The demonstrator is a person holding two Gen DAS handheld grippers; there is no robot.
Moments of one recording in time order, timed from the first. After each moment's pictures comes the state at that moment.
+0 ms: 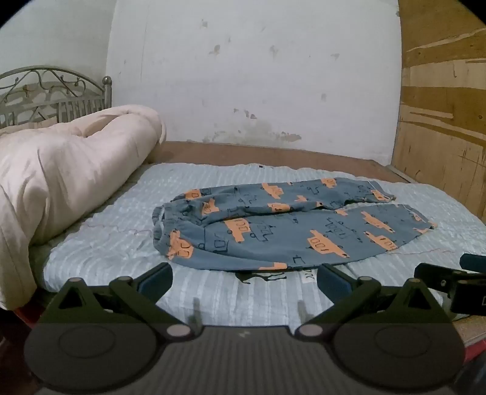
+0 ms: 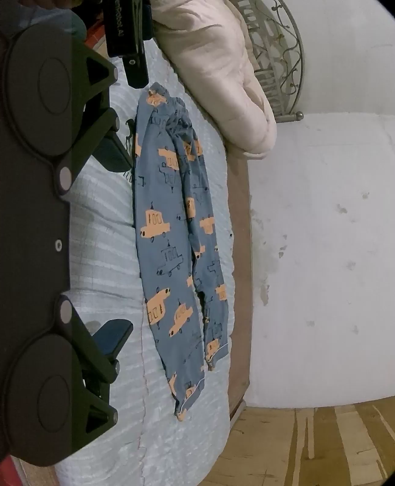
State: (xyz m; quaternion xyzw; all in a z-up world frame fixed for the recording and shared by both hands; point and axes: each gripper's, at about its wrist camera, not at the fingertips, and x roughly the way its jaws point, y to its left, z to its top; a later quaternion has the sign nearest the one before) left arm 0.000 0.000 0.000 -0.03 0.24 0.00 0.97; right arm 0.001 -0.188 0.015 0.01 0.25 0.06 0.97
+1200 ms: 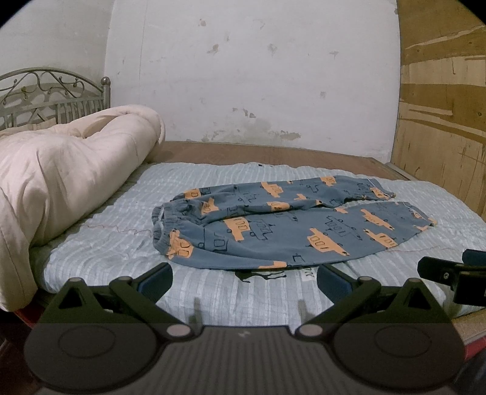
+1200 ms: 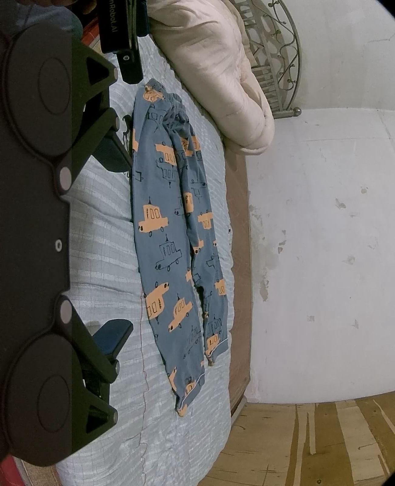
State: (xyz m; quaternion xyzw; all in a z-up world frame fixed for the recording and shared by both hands) left arm 0.003 -0.003 -0.003 -0.02 0.25 0.01 0.97; right arm 0.002 -0.193 0.016 0.02 0.25 0.06 0.97
